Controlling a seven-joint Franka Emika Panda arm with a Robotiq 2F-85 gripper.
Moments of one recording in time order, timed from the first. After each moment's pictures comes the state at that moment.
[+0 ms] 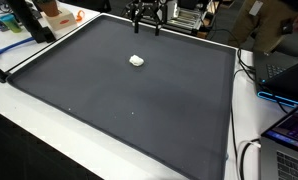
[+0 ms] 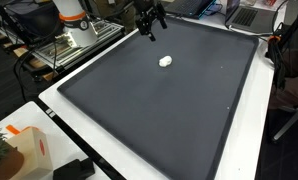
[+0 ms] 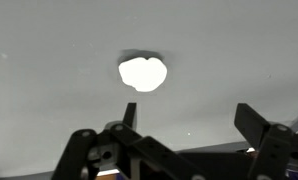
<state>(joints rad) 0.47 -0.04 -0.06 -2.67 1.36 3.21 -0.96</state>
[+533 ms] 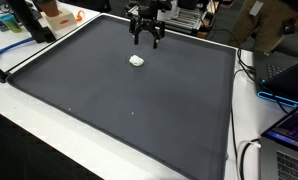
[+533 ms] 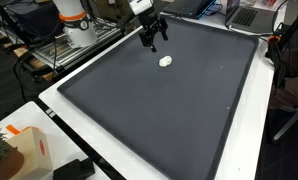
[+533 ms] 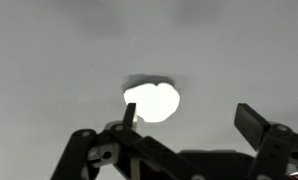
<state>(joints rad) 0.47 0.14 -0.06 -2.56 1.51 3.19 -1.08</state>
